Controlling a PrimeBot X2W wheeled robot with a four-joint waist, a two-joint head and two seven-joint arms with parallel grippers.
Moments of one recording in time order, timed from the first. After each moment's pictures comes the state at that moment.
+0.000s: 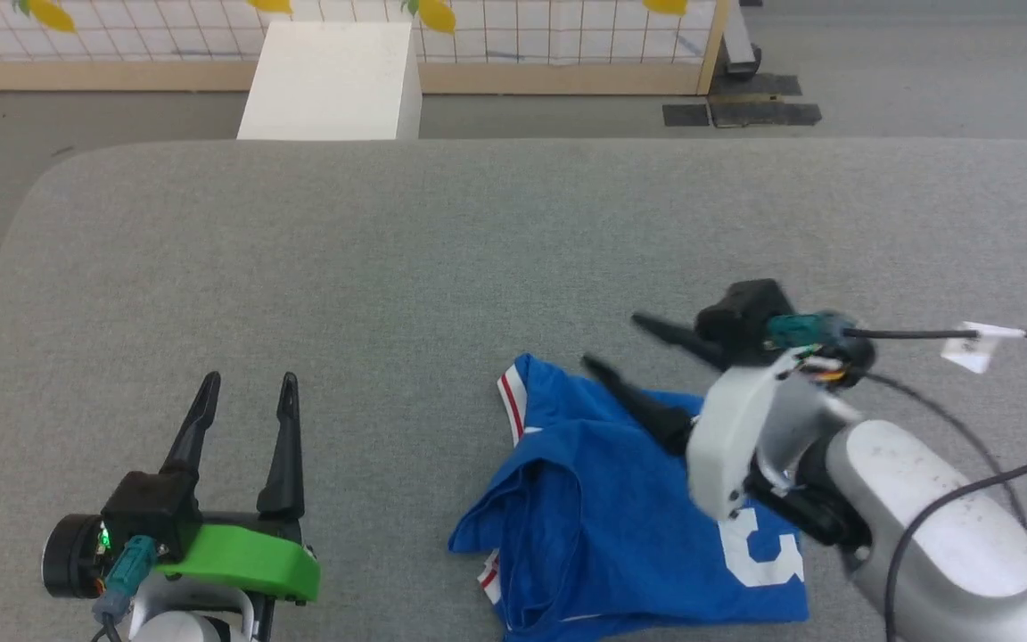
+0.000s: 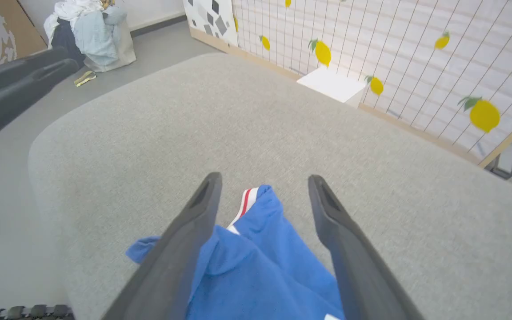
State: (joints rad) left arm -0.03 0.38 -0.31 -0.07 -0.41 0.21 -0.25; right arm -0.51 -0.34 0.67 0.16 0.60 0.13 0.27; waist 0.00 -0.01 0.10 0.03
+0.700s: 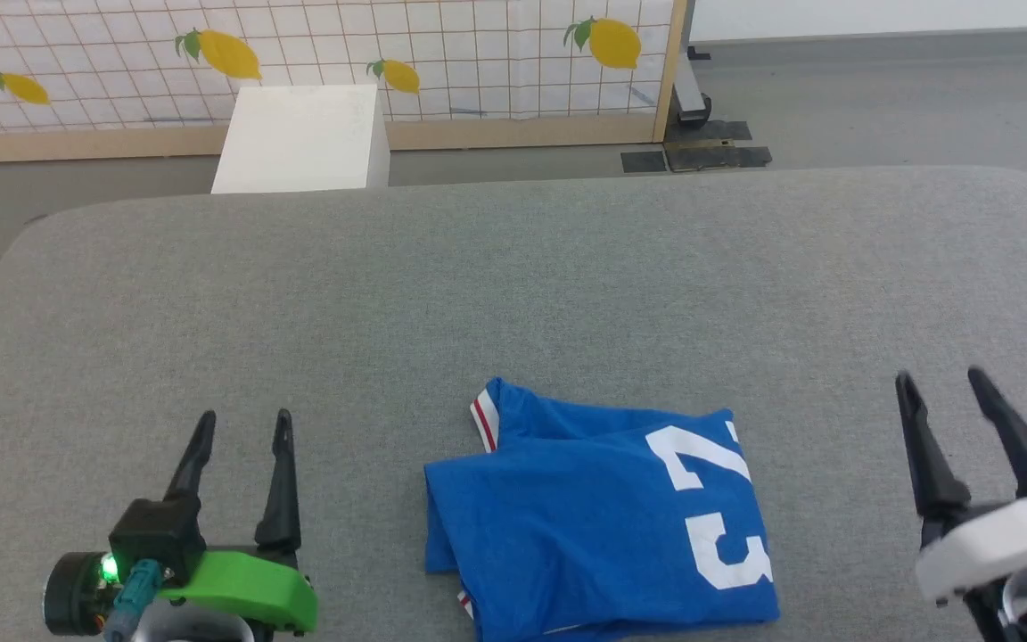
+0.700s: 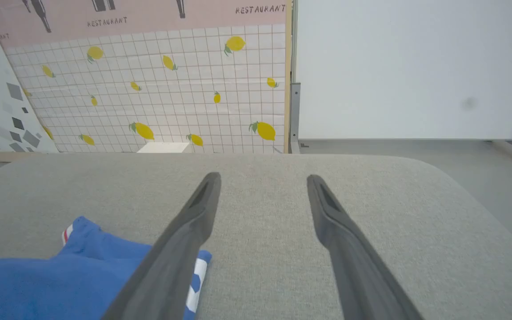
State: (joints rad) left arm 0.02 0.38 -0.31 -0.05 -0.41 0.25 -0.24; right arm 0.03 -0.22 -0.07 -0.07 0.27 0.13 0.01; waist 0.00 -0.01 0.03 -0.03
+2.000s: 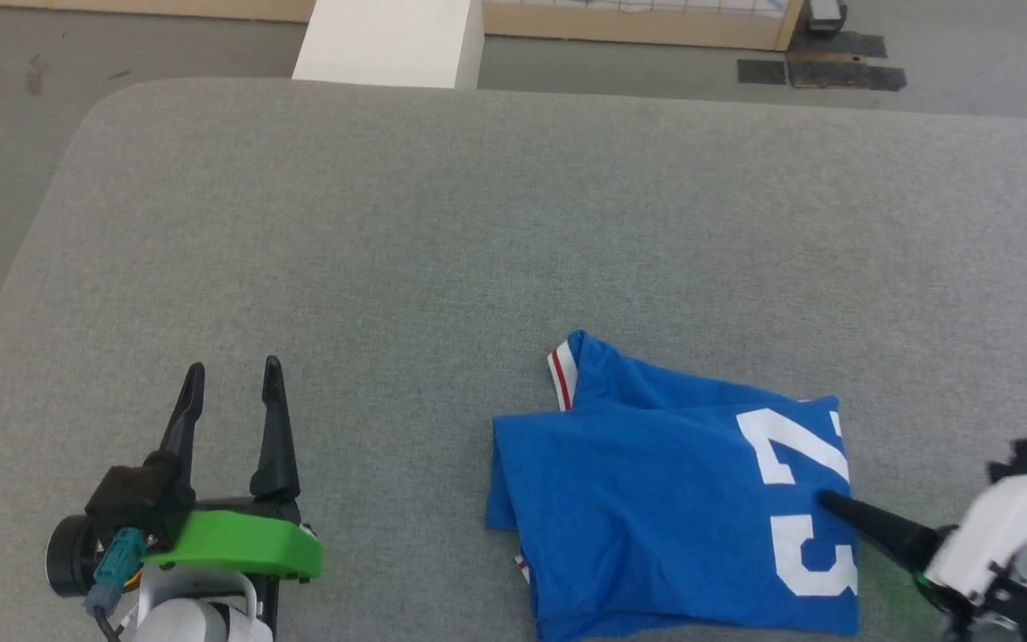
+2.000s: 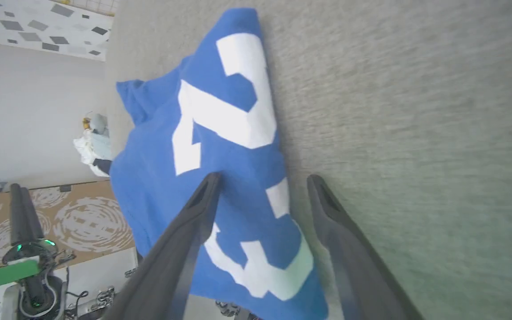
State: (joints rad) left arm -0.03 0.25 -0.18 -0.04 -0.36 0.15 -0.26; right arm -0.06 -0.14 -0.27 0.18 0.94 0.13 0.90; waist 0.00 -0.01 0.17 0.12
